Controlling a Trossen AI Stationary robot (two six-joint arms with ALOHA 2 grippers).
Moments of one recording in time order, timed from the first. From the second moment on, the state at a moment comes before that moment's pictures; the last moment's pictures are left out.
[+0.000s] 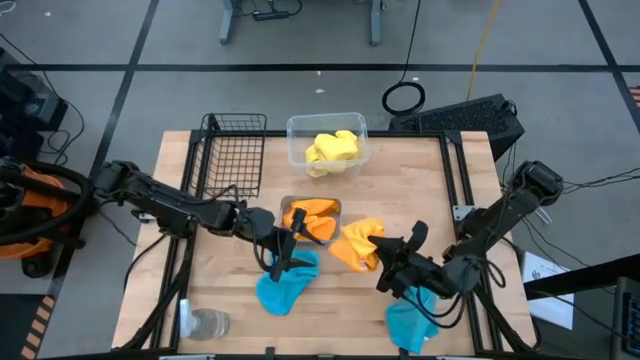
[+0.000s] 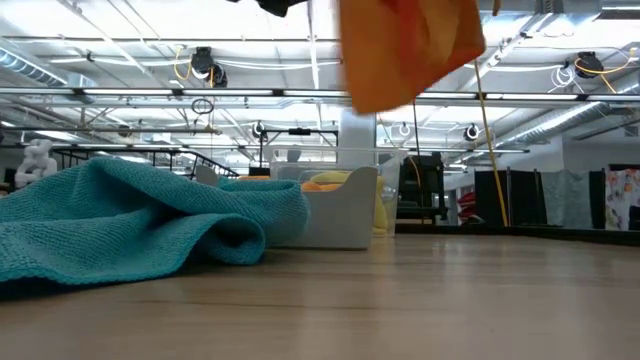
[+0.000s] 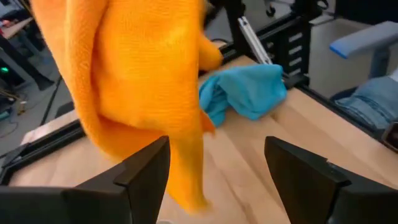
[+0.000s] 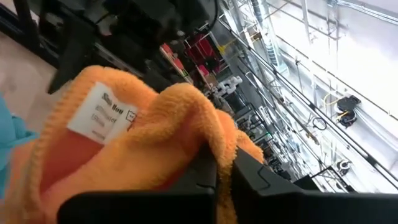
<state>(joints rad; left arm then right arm) -0.26 1.42 0.93 0.15 0.04 0.34 0.76 1.43 0.88 0.73 1.28 -1.08</state>
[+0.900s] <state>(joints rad) -0.30 1.51 0.93 0.66 -0.12 0.53 0.59 1.40 0.88 0.79 0.71 -0.91</state>
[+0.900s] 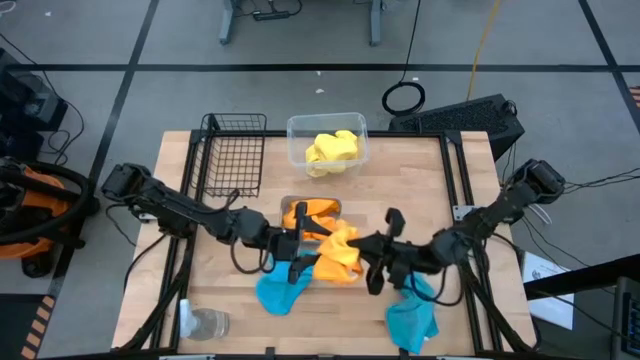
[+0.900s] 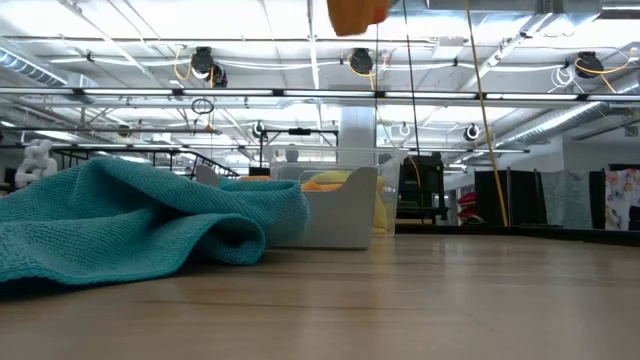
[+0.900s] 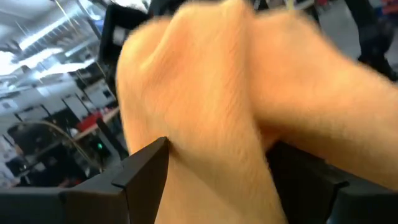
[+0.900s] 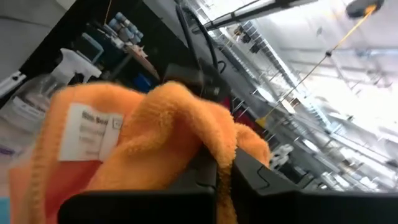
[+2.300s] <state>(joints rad) -0.30 1.49 0.93 0.70 -0.46 0.60 0.61 1.40 0.88 0.19 1.10 -0.14</state>
